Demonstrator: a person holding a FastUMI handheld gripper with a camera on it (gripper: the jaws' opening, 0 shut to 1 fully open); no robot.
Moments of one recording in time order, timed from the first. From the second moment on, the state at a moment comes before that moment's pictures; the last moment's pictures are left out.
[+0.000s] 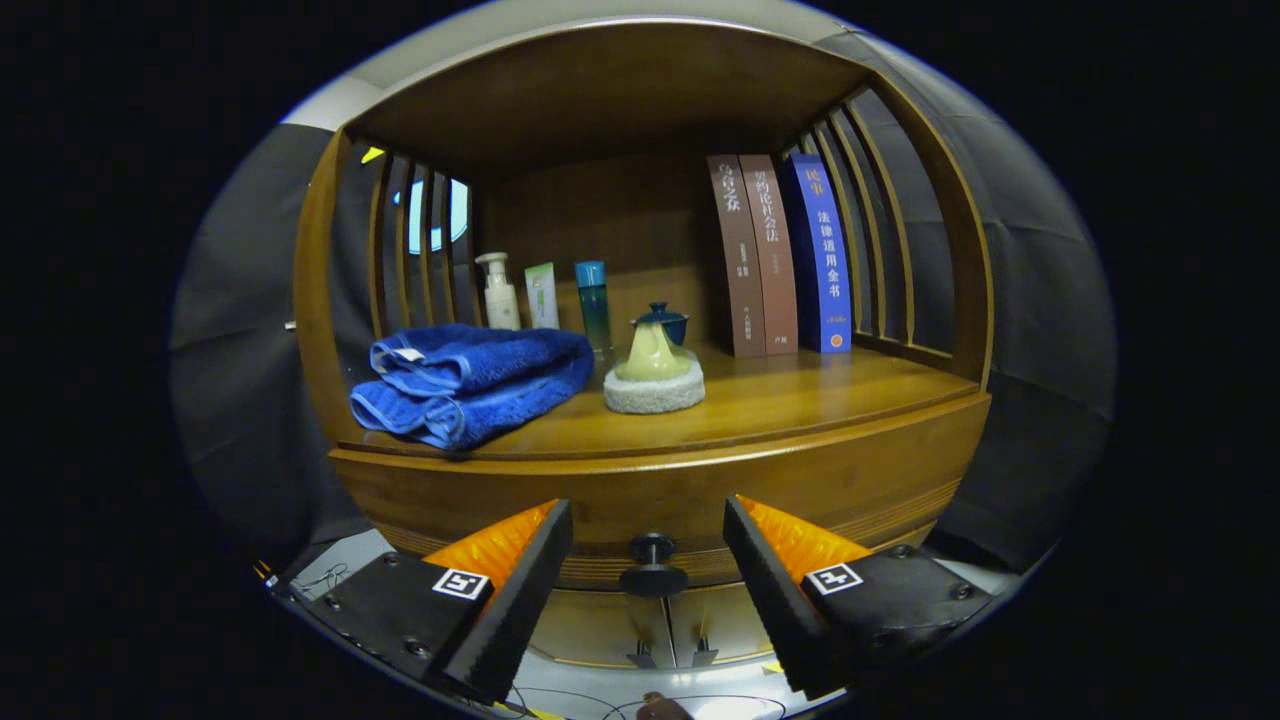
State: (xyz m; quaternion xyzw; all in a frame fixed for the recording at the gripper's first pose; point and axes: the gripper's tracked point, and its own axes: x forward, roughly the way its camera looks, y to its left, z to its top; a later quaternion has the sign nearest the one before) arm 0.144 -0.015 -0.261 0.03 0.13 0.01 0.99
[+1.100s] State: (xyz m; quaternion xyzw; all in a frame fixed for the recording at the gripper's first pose) arm 0.045 -0.002 -0.042 0.02 0.08 0.03 1.00
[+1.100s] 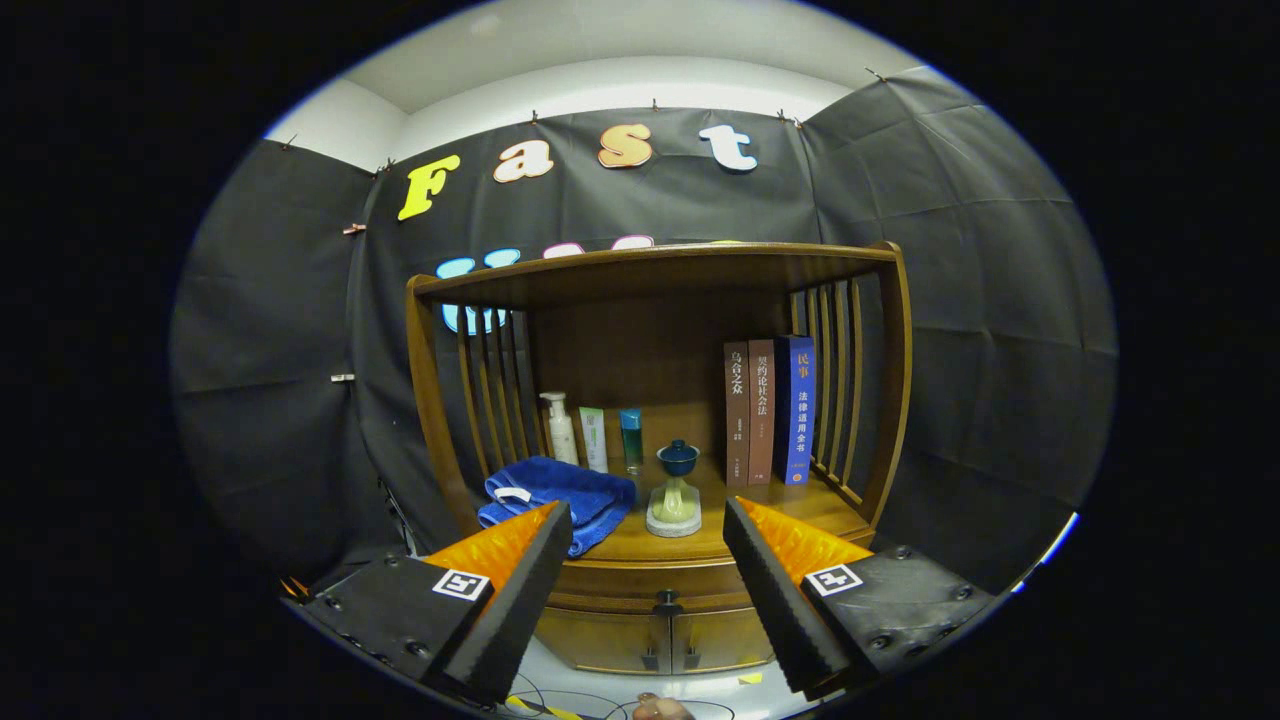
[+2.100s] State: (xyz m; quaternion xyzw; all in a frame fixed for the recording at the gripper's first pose) arm 0.036 -0.001 -0.038 0.01 0.08 0.02 1.00
